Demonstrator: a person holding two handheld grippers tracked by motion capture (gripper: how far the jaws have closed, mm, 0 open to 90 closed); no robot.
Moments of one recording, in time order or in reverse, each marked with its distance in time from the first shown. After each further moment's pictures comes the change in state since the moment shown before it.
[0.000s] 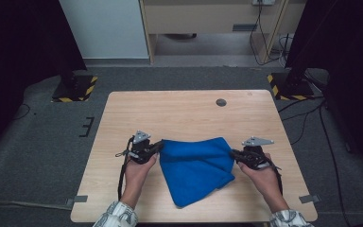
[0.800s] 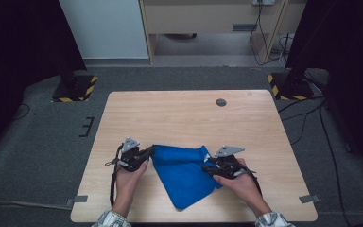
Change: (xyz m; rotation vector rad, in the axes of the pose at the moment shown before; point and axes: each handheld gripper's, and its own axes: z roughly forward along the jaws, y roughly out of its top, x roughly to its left) left arm 0.021 -0.028 -0.026 -0.045 0.013 -0.035; right arm 0.062 -0.003 0.042 0.042 0.173 -0.137
